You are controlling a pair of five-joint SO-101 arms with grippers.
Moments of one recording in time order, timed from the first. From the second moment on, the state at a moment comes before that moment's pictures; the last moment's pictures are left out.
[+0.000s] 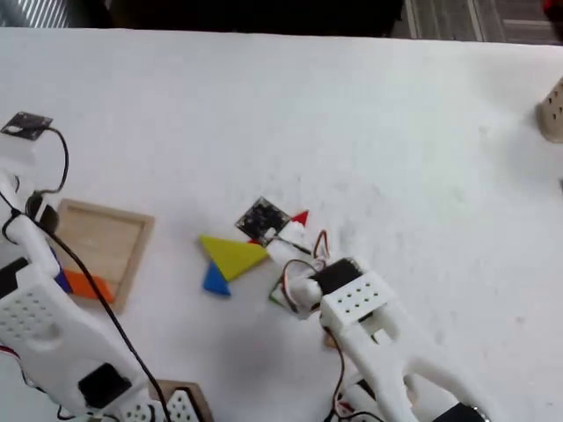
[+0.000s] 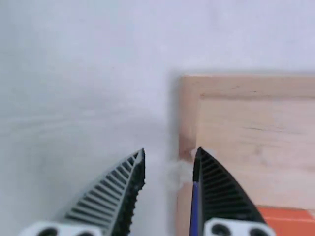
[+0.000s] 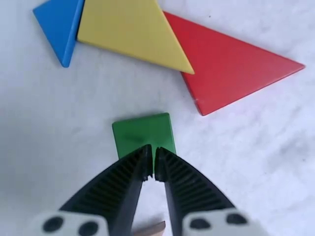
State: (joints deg) left arm -42.9 31.0 -12.5 74.6 -49.6; right arm -34.5 -33.9 62.2 51.2 21.4
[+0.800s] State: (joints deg) left arm -40.0 37.2 -14.4 75.8 -49.6; right arm -34.5 -33.9 62.2 51.2 21.4
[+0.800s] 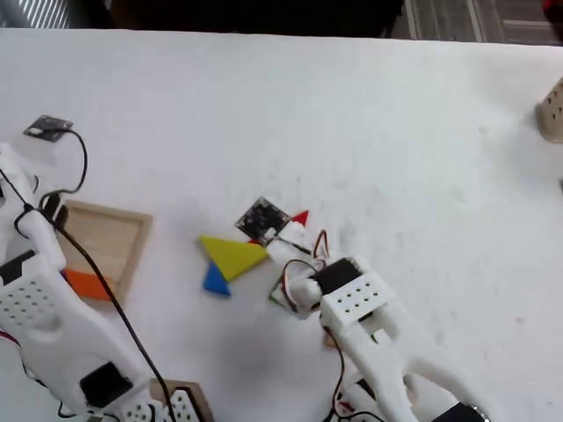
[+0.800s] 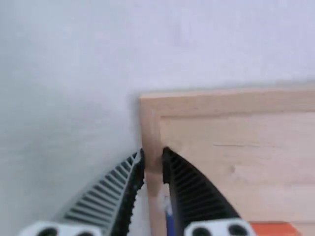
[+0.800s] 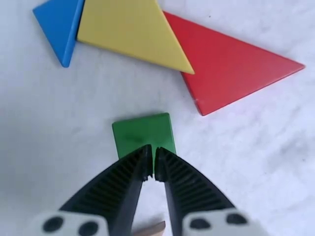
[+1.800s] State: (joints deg) left arm -27.9 37.7 -14.2 87.6 -13.0; right arm -34.5 -33.9 62.2 51.2 21.4
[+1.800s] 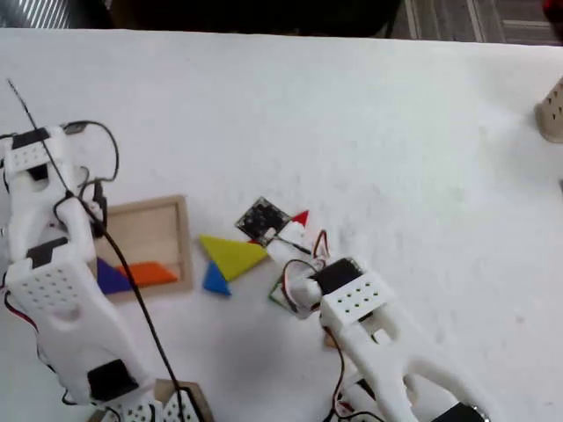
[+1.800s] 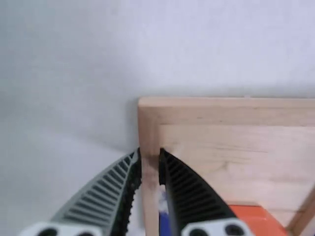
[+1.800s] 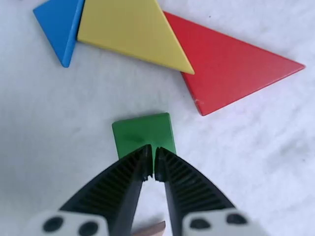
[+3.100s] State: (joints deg) left arm -27.0 -16.3 34.8 72.1 -15.2; right arm -34.5 -33.9 62.2 51.2 21.7
